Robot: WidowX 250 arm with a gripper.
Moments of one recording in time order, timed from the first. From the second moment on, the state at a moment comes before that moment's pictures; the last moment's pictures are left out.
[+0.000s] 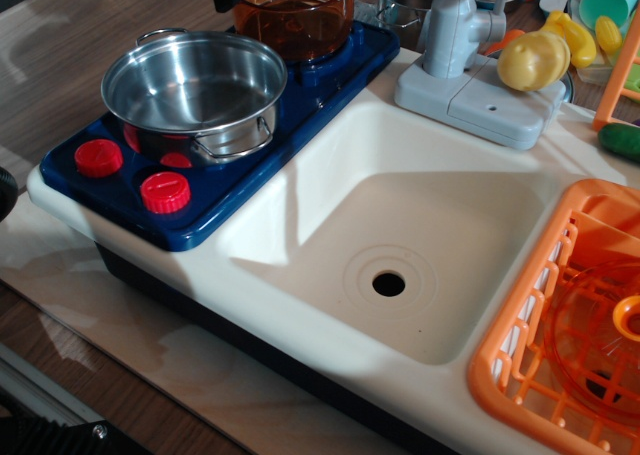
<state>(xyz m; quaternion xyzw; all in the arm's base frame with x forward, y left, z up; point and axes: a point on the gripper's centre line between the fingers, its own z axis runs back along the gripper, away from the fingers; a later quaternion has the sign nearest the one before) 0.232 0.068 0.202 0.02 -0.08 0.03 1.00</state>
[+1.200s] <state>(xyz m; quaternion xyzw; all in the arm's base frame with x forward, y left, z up) 0.241 0.027 0.171 0.01 -0.08 0.19 0.98</state>
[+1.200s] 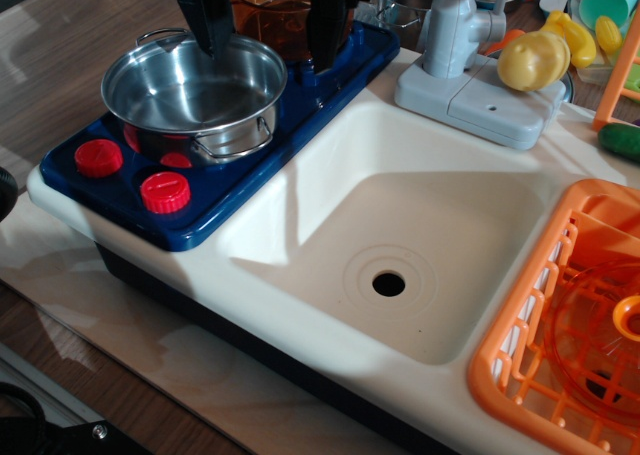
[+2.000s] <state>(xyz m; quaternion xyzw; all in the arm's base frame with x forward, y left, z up) 0.245 0.039 0.142 -0.02 -0.09 0.16 0.98</state>
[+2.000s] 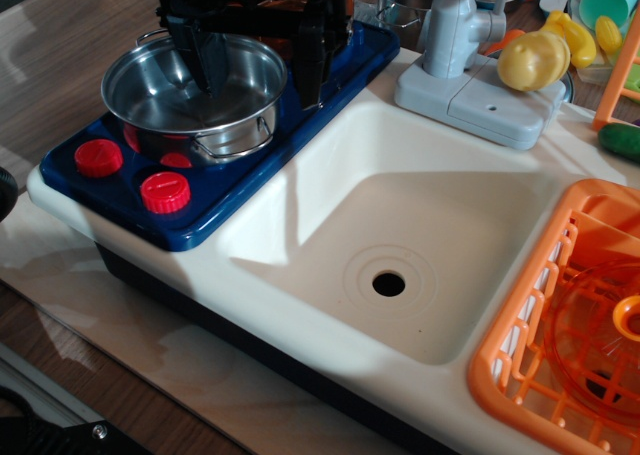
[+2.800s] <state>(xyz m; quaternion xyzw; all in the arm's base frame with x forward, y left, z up) 0.245 0.021 0.131 0.00 -0.11 0.17 0.98</state>
